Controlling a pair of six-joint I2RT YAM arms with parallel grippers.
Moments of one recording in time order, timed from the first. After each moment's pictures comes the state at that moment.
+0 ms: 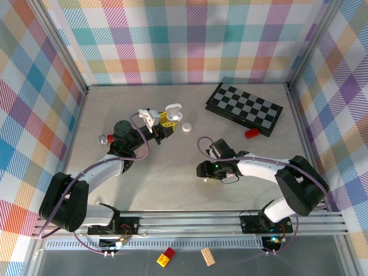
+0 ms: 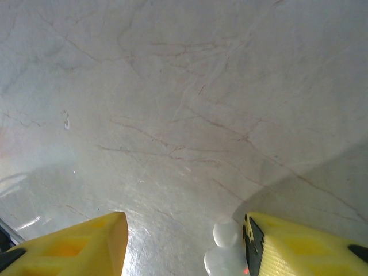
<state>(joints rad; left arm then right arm) -0.38 1.33 0.64 0.80 0.65 -0.06 0.70 1.49 0.67 -0.27 -0.36 0.68</state>
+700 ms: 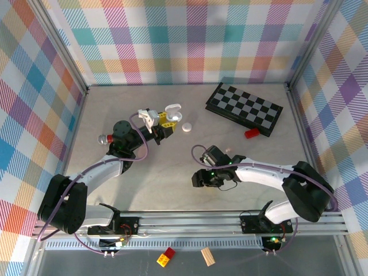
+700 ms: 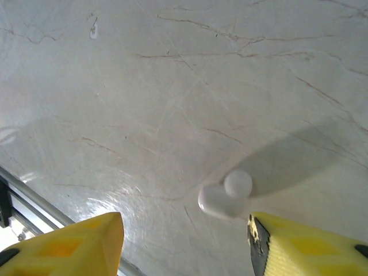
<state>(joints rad) -0.38 1.31 0.64 0.78 0.65 -0.05 0.84 1.41 0.70 -0.41 -0.33 0.70</state>
